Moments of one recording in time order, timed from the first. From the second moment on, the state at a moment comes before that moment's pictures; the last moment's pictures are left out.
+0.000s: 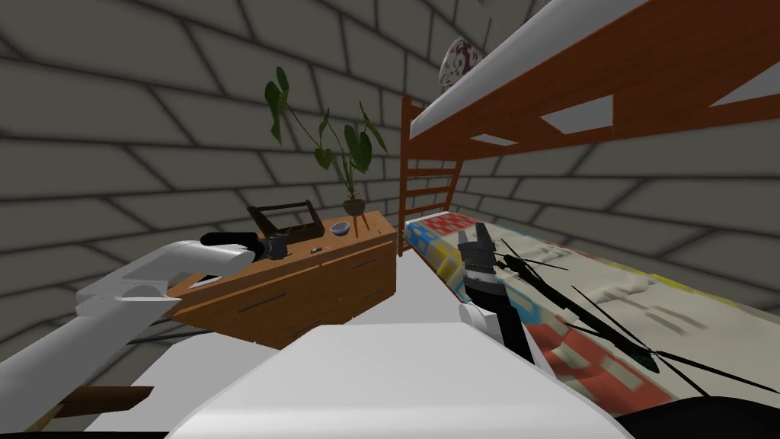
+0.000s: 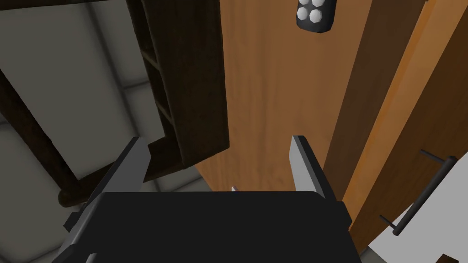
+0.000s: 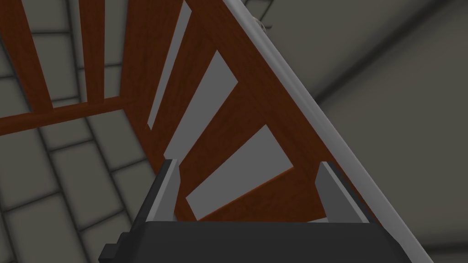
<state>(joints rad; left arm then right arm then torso) 0.22 1.12 0.44 -1.97 0.71 1.07 0.55 0.52 -0.02 -0.03 -2.33 -0.07 -0.44 0.05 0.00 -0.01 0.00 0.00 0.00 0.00</state>
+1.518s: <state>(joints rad) 0.22 1.25 0.47 -1.81 0.98 1.51 0.55 0.52 -0.02 -0.03 -2.33 -0.07 -0.44 0.05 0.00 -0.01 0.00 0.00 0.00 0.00</state>
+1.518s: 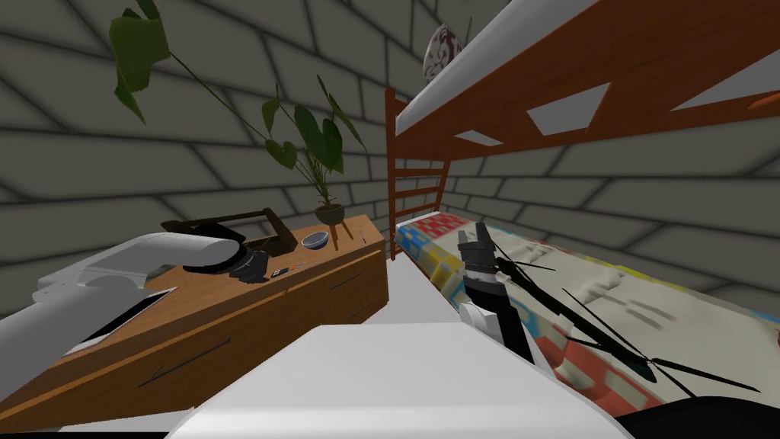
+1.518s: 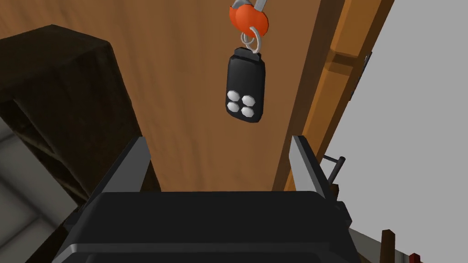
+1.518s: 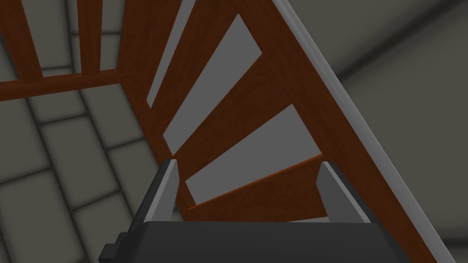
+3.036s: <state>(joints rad) 0.22 1.27 0.45 -1.73 1.10 1.68 0.53 0.52 -0.02 -0.04 -2.33 -0.07 -0.44 0.05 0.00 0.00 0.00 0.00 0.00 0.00</state>
